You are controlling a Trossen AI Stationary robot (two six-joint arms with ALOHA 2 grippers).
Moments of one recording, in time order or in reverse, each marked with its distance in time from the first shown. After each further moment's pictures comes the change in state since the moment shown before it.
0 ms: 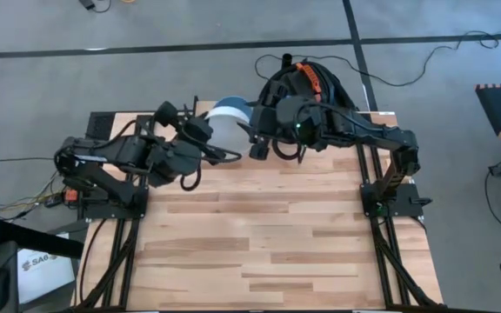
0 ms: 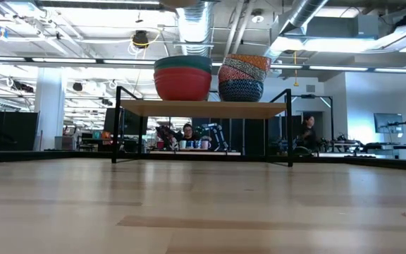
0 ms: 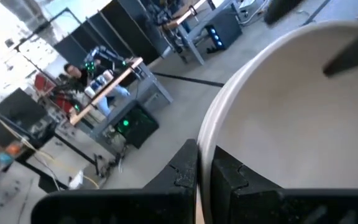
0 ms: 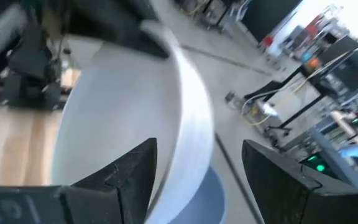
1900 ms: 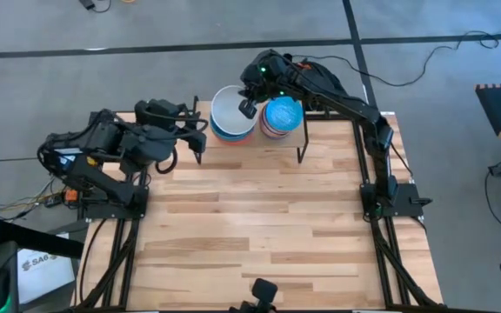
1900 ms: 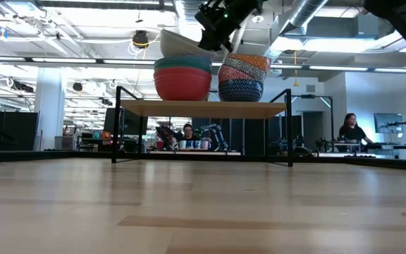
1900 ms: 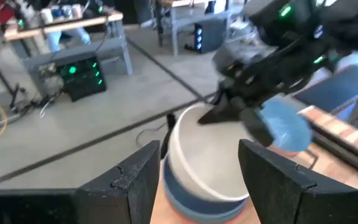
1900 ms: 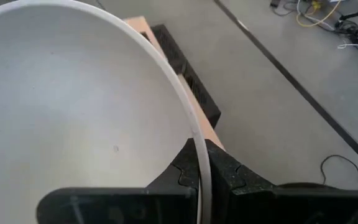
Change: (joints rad) left arm 0.035 -0.113 0.035 -0.186 0.145 -0.570; right arm -0.486 0.246 -0.006 -0.011 -0.546 0.263
